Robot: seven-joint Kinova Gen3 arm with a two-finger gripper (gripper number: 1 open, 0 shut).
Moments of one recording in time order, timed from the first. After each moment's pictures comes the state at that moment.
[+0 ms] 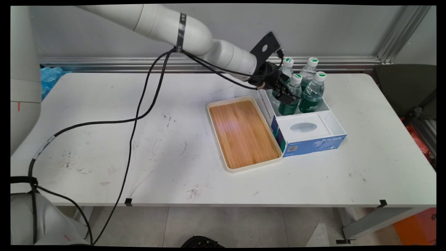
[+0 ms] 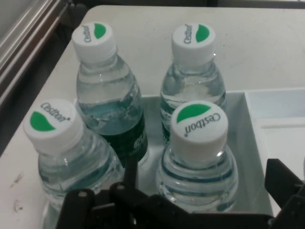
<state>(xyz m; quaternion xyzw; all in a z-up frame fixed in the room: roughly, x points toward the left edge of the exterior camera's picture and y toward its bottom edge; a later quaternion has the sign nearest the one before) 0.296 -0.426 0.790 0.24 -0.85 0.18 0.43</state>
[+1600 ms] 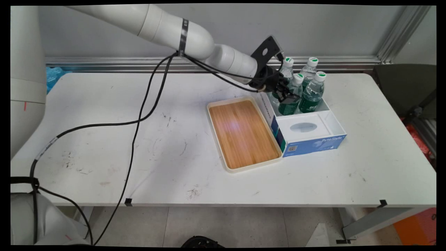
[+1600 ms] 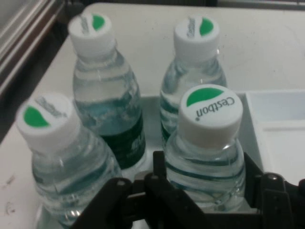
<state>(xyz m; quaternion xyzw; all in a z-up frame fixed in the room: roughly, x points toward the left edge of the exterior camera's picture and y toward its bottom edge) 0.294 -0.430 0.783 0.24 -0.85 0.17 0.44</state>
